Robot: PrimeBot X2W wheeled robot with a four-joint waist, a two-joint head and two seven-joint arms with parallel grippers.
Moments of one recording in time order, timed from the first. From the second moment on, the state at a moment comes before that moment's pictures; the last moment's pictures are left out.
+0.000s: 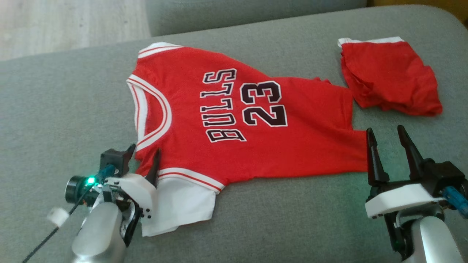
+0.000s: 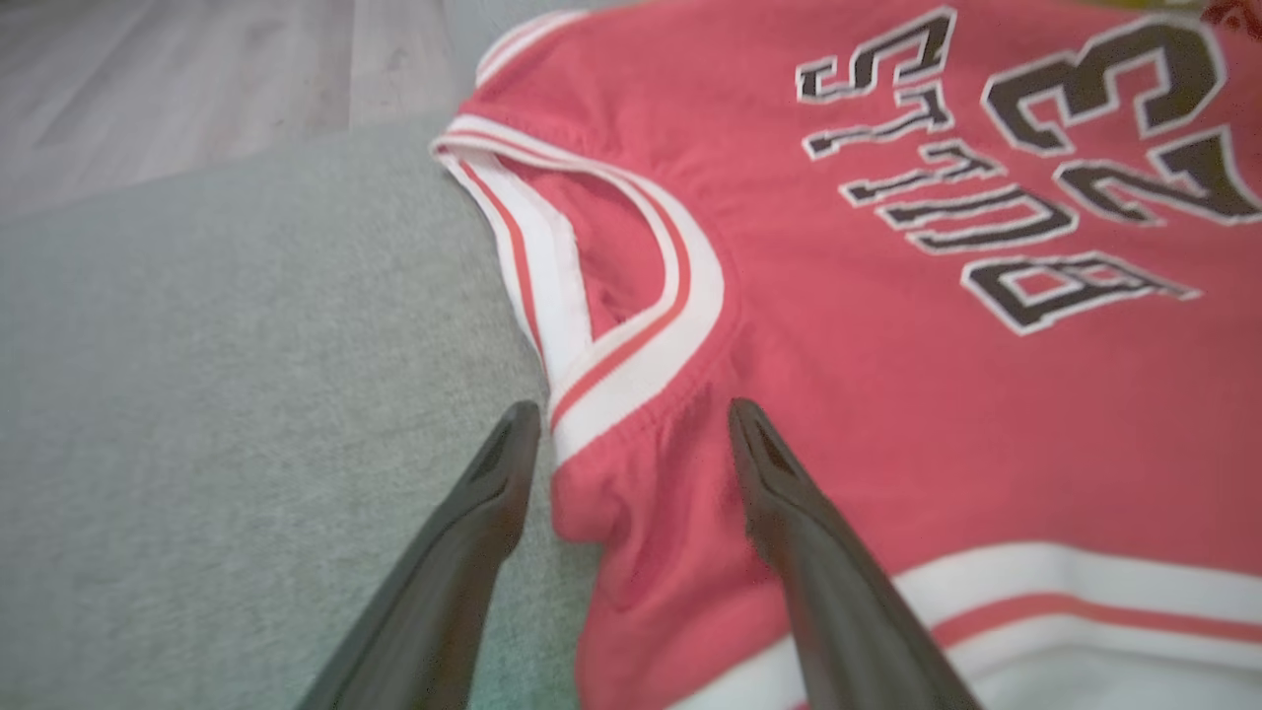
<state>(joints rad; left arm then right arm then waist) -0.41 0.14 -0.25 0.72 -0.18 -0.11 0.02 -0.06 -0.04 -0.04 0.13 0.06 0.13 -0.11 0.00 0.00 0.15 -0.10</state>
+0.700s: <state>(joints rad) -0.74 0.24 -0.28 0.90 -0.12 -0.09 -0.07 -0.12 -0.04 0.00 0.16 0.07 0.13 -0.14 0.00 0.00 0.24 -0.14</state>
